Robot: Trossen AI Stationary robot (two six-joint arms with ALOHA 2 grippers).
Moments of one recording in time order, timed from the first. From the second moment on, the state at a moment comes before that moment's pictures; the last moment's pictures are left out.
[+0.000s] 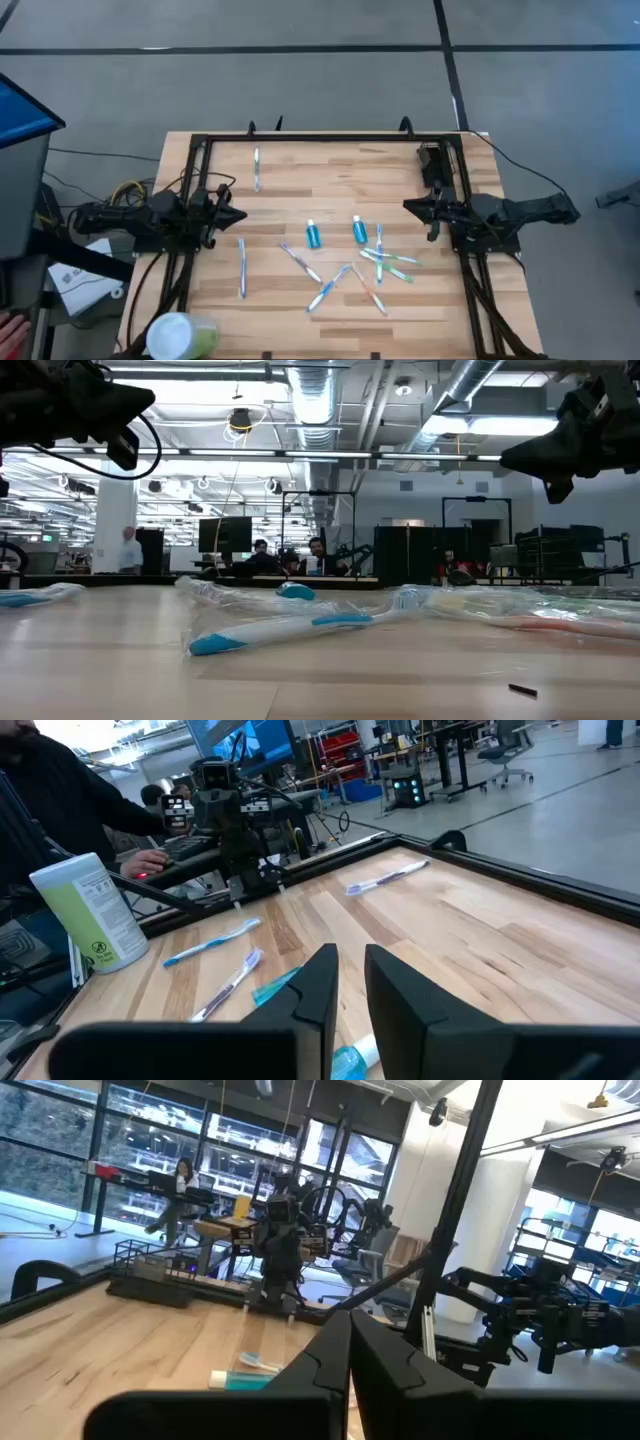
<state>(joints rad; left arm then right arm) -0.03 0.02 0.01 0.20 0.00 -0.27 0.17 0.02 0.06 -0.09 0.42 0.31</state>
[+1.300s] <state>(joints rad) -0.03 0.02 0.01 0.59 -0.18 -0.61 0.16 0.02 0.05 -0.06 0.42 0.63</state>
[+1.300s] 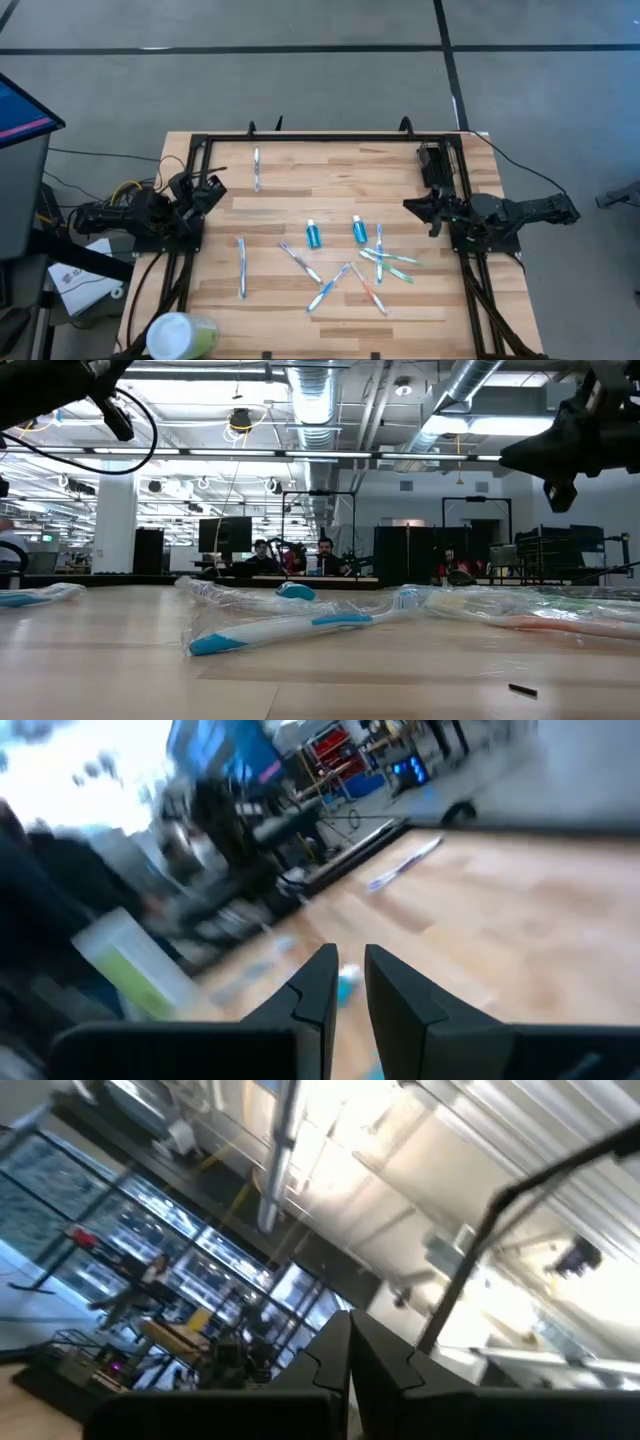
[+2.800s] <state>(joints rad) -0.03 0.38 0.01 0.88 -0.19 -0.92 -0.07 0.02 0.10 0.52 0.53 1.10</state>
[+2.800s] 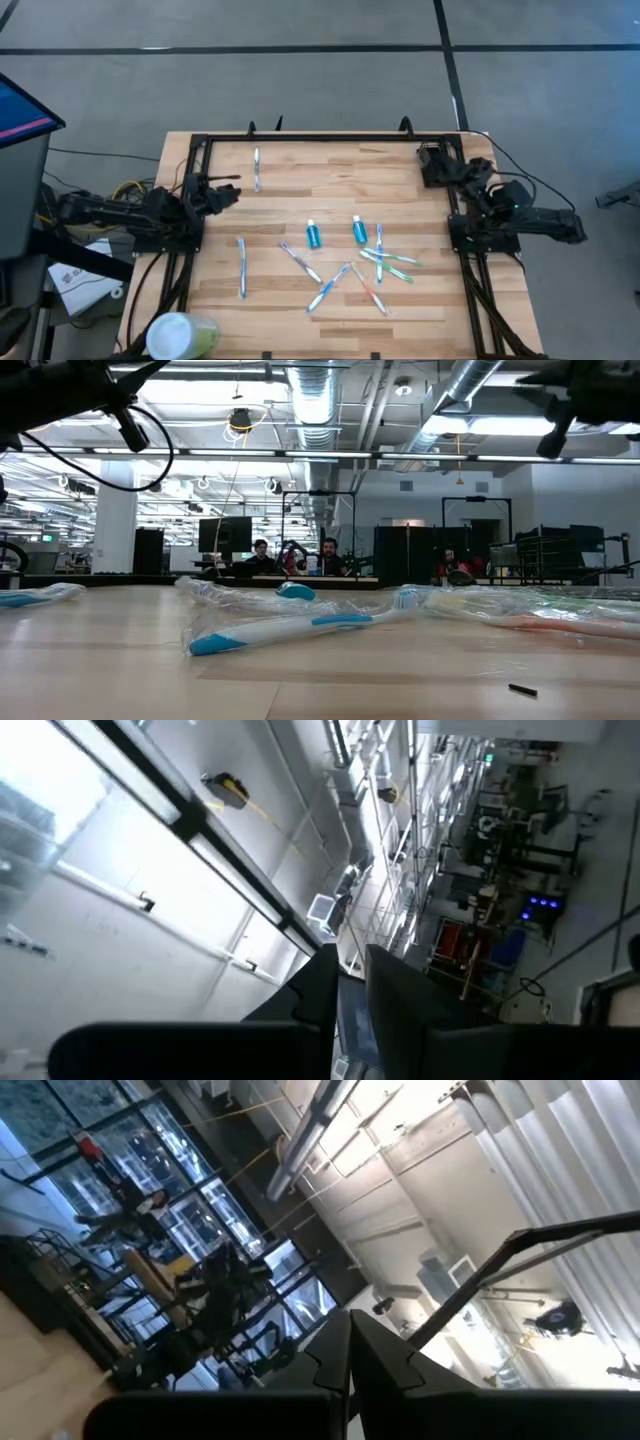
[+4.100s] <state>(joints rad) 0.16 0.82 0.67 -0.29 -0.20 -0.80 0.12 0.63 0.88 -0.31 0.52 0.98</state>
